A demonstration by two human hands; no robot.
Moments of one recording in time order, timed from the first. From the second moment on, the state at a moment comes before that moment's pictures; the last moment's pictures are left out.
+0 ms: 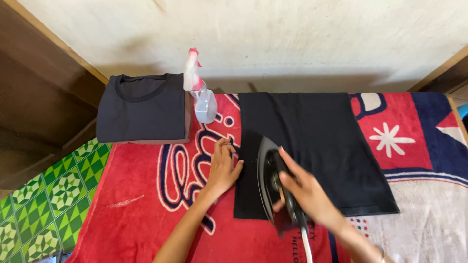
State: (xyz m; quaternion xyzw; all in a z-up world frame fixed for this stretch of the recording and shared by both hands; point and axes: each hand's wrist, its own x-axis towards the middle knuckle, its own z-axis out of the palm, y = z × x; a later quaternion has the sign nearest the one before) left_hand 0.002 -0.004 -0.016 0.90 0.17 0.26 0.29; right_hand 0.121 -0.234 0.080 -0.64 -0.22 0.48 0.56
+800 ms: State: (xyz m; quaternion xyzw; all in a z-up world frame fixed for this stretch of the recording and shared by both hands) left_hand 0.012 -0.044 -0.011 0.95 0.17 0.16 0.19; right_hand 0.327 -0.088 0.051 -0.55 -0.27 0.45 0.65
